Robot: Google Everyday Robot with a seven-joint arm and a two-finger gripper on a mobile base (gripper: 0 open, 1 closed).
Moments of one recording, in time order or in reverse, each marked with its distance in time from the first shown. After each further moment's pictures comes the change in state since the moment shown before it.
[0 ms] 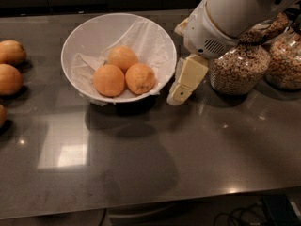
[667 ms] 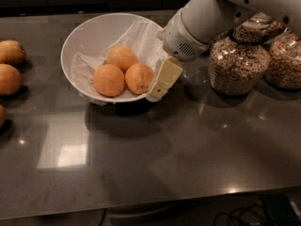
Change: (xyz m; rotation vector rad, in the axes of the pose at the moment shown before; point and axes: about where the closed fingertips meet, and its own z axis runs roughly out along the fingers) arm -0.026 -0.017 0.054 -0.051 -0.083 0.024
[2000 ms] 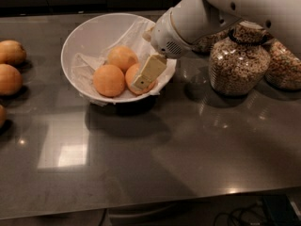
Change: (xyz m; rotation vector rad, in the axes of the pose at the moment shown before) arm -0.025 -0.022 0.023 0.029 -0.127 0.002
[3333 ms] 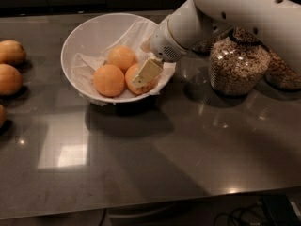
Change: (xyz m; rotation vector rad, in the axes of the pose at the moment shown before) arm 0.015 -0.012 0.022 0.006 0.019 0.046
